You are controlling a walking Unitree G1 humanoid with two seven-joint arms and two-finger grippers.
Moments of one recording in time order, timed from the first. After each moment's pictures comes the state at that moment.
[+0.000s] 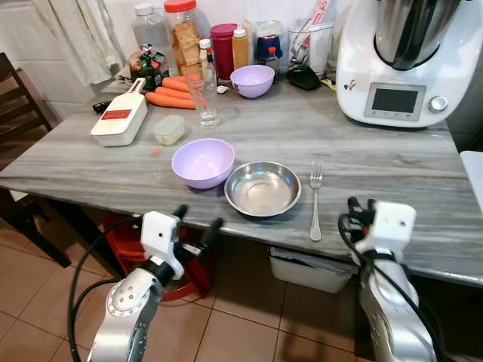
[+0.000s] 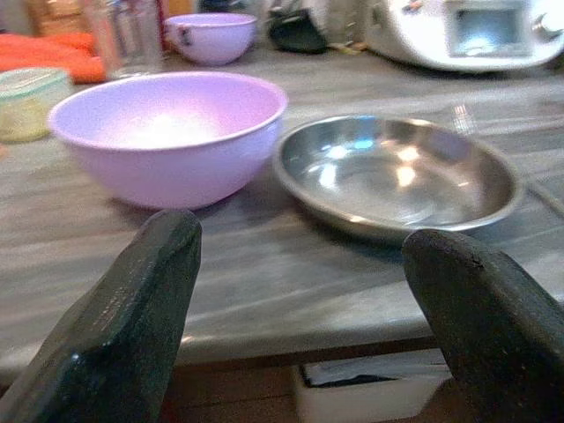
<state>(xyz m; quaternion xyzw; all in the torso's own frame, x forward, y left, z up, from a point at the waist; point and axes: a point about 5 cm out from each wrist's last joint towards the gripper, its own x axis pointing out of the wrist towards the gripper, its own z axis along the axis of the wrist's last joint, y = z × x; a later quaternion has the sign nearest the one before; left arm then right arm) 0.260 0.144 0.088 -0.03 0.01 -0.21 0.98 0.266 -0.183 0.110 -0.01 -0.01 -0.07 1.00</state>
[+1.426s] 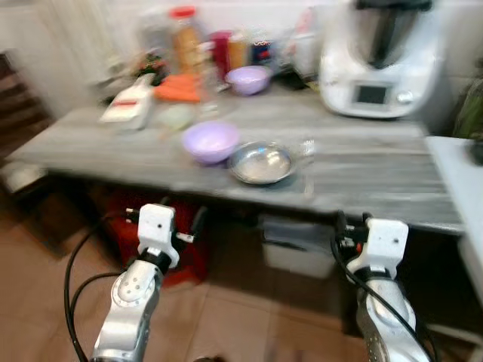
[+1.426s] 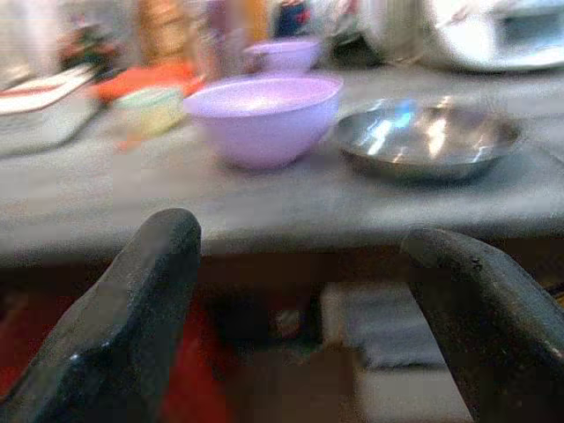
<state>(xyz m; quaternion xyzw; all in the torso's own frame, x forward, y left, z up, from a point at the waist) 0.270 0.151 0.079 0.01 0.01 -0.12 0.99 0.259 -0.164 0.113 0.00 -0.01 -0.03 1.00</state>
